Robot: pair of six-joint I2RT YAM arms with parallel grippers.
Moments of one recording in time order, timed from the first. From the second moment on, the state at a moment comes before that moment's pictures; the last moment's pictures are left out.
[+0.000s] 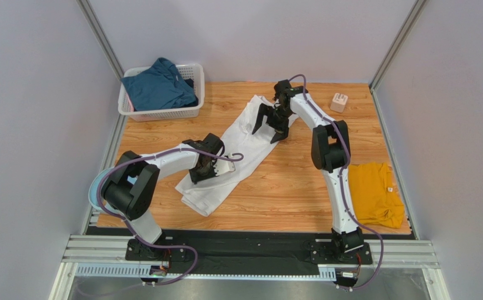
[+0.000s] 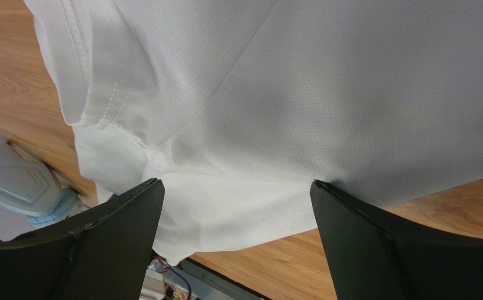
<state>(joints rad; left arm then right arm) -0.56 1.69 0.97 -0.70 -0.11 0.71 0.32 2.47 2.18 -1.04 -0.41 0.57</state>
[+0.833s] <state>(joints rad) -0.98 1.92 1.29 -0.87 0.07 0.65 0.16 2.66 2.43 -1.08 -0.74 0.58</state>
